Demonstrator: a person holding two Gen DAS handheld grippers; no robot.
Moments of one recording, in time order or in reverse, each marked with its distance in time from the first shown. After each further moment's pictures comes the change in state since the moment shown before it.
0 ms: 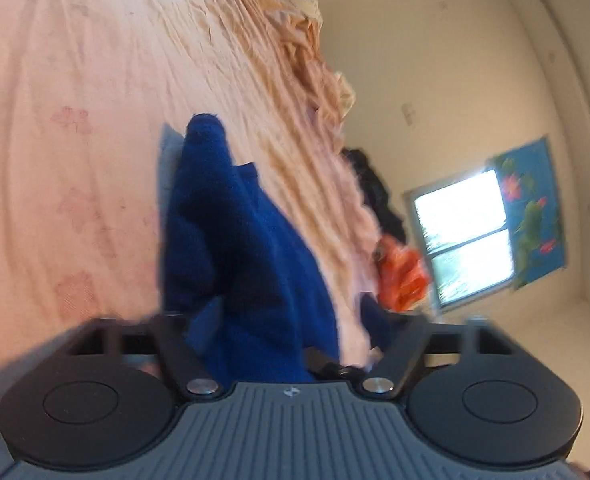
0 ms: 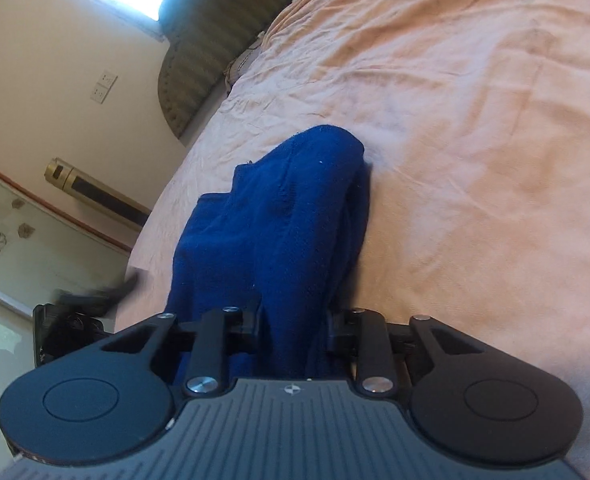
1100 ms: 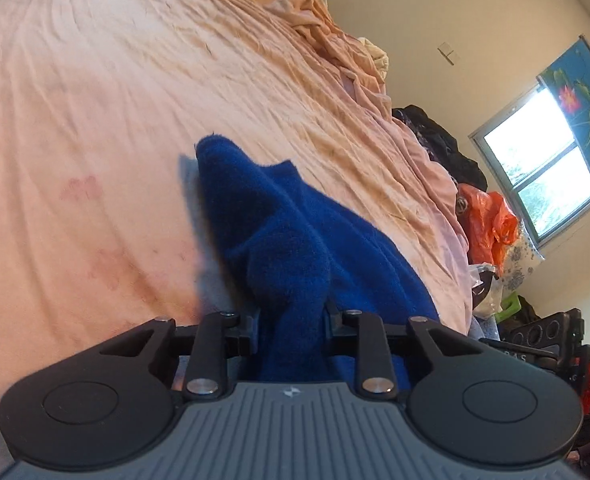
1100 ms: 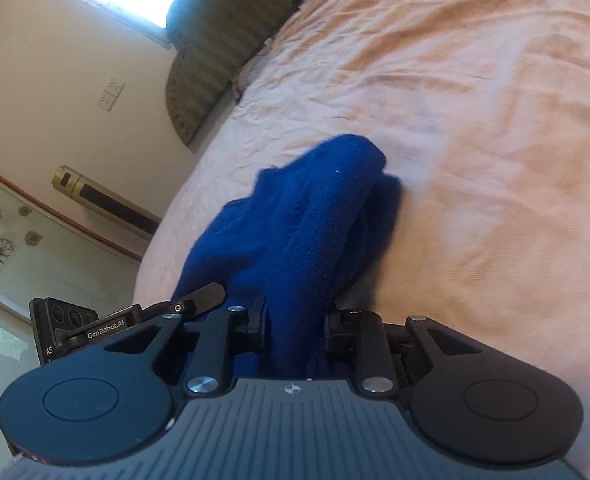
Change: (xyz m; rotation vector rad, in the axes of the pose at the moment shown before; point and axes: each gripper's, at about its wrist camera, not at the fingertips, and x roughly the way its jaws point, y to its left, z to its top) left arm -0.002 -0.026 0.003 0.241 0.028 0.245; right arm 0.004 0.030 -0.006 -0.001 -0.029 0.032
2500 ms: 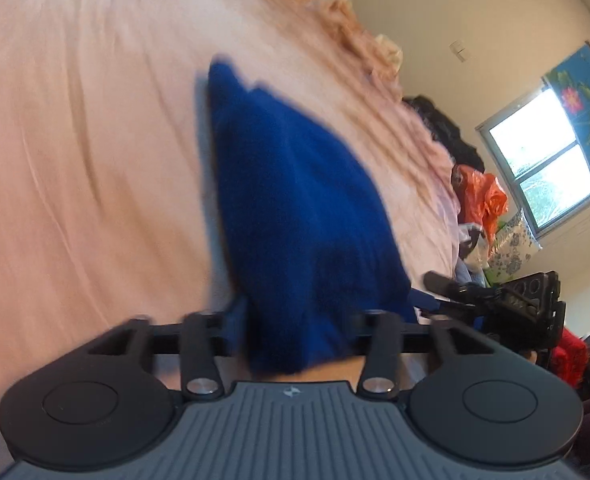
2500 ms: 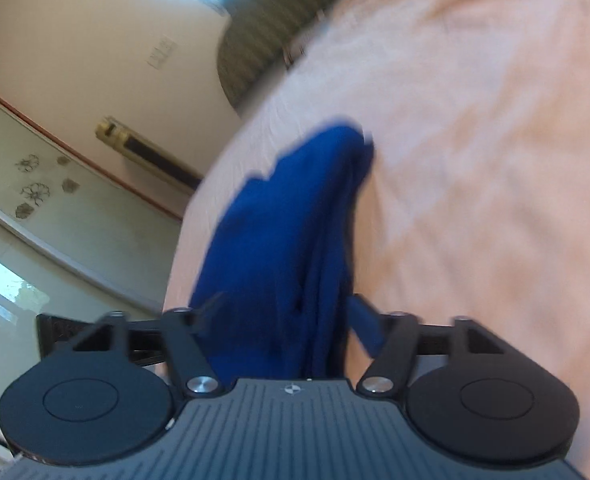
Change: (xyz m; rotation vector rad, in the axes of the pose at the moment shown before) left arm -0.168 0.044 -0.075 -0.007 0.006 0.044; right arm -0.035 0.057 -0.079 -0.097 0.032 0.070
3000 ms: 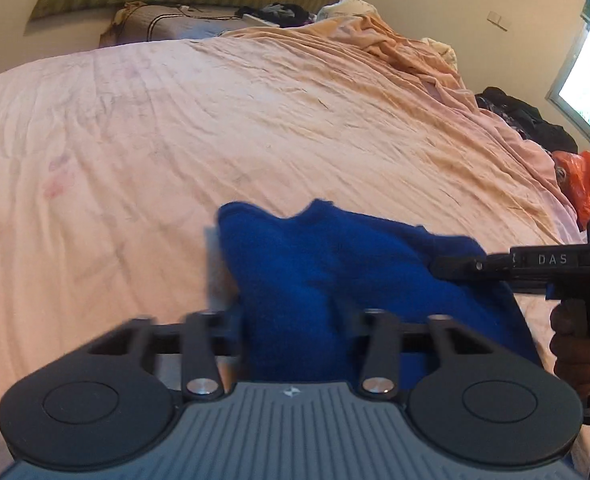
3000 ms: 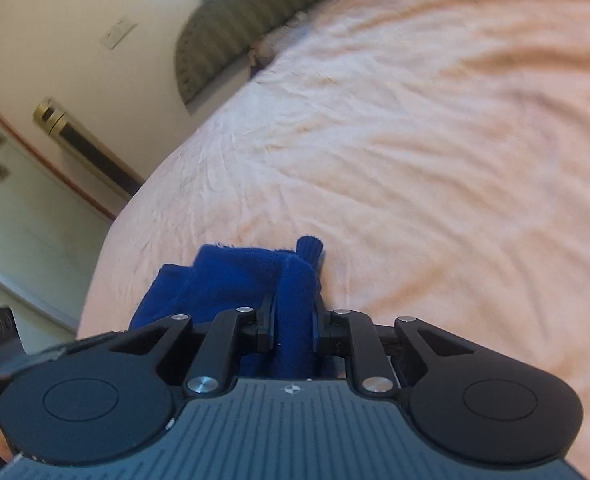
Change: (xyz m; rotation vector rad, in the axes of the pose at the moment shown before) left arm 0.124 -0.008 0.103 0.222 -0.067 0.328; right arm 0.142 -0.006 0.105 -0.146 0.029 -0.196
